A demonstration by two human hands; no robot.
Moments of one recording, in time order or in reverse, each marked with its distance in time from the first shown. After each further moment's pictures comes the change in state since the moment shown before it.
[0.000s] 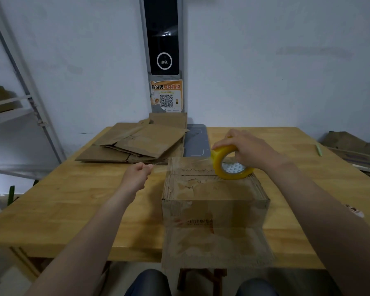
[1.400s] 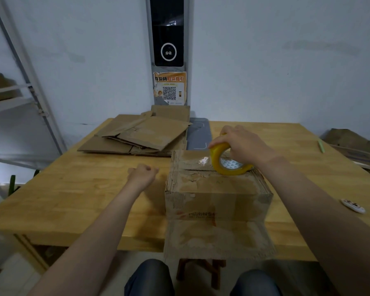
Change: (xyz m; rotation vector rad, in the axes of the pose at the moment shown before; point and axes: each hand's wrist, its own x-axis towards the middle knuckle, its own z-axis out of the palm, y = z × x) left_hand -0.010 -0.003 0.005 0.393 -0.051 -0.180; right_hand 0.011 -0.029 0.011 -0.169 -0.014 -0.034
